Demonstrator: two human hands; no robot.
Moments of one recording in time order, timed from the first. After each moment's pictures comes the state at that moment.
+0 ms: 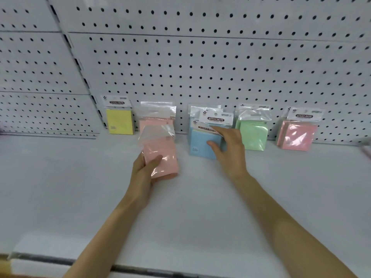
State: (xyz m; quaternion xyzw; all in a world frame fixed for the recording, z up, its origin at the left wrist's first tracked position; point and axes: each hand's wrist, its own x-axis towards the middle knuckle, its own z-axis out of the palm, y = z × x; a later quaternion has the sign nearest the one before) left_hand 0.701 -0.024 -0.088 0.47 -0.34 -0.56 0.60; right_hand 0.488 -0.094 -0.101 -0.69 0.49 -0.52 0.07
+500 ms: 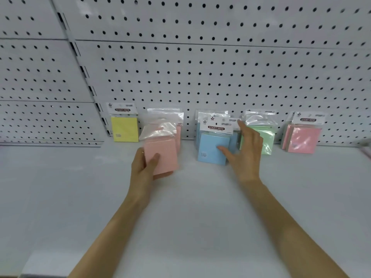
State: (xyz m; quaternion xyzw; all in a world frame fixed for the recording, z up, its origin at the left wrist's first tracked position) left_hand 0.733 -0.046 -0.093 0.48 -0.40 -0.48 0.62; right_hand 0.487 -0.096 -0.100 -0.62 0.60 -0.51 0.01
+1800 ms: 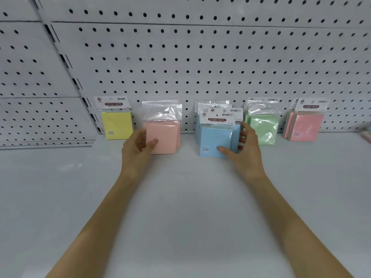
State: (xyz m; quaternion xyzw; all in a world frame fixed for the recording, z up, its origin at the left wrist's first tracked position) left_hand 0.763 -0.108 -0.104 0.54 -0.53 -0.36 0.54; right_hand 0.490 -0.092 -0.117 -0.54 0.61 -0.53 0.25
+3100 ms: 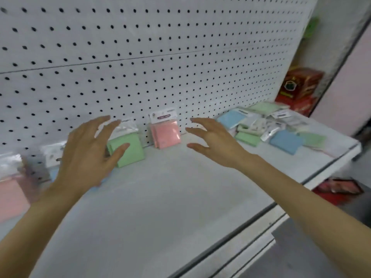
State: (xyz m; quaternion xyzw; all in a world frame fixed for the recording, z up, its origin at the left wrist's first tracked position) left_hand 0.534 -0.083 -0.002 0.38 -0.88 0.08 0.29; right_hand 0.240 0.022 -0.017 -0.71 0.66 -0.20 -0.08
